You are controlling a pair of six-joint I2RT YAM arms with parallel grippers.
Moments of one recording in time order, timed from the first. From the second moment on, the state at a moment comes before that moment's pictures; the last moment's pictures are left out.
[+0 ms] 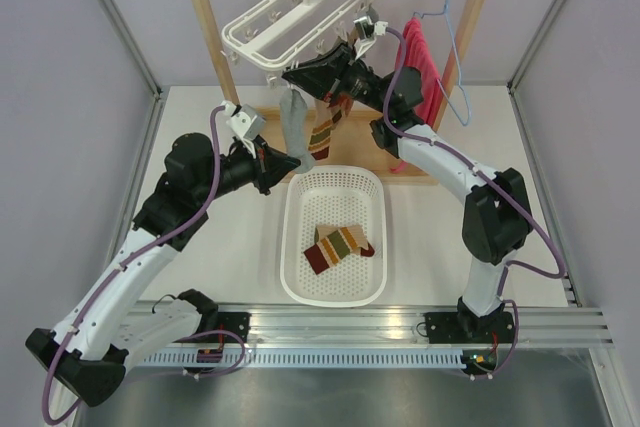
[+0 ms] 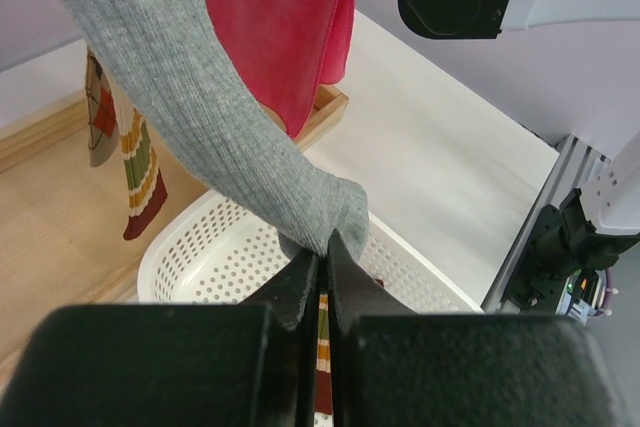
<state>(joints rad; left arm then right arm) -0.53 0.93 1.06 -0.26 0.42 -0.16 0.55 1.86 1.58 0.92 -0.70 0.88</state>
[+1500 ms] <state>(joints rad) -0.53 0.92 1.05 -0.23 0.62 -0.16 0.51 1.91 1.54 1.20 -0.66 1.08</state>
